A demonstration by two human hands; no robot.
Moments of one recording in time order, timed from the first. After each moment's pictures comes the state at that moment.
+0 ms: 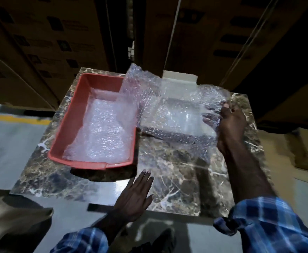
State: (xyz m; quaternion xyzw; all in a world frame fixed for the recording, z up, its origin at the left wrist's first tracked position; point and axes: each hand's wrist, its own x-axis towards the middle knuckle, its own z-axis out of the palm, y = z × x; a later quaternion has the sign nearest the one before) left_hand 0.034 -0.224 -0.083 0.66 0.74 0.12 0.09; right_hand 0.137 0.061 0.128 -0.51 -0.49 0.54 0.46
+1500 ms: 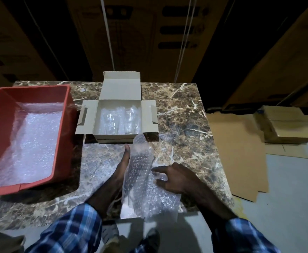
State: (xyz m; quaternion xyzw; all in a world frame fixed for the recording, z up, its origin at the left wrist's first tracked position) left_hand 0.121 -0.049 0.009 0.08 0.58 0.50 0.64; right_hand 0.307 0.046 0.036 -0.31 -0.90 0.27 -0.14
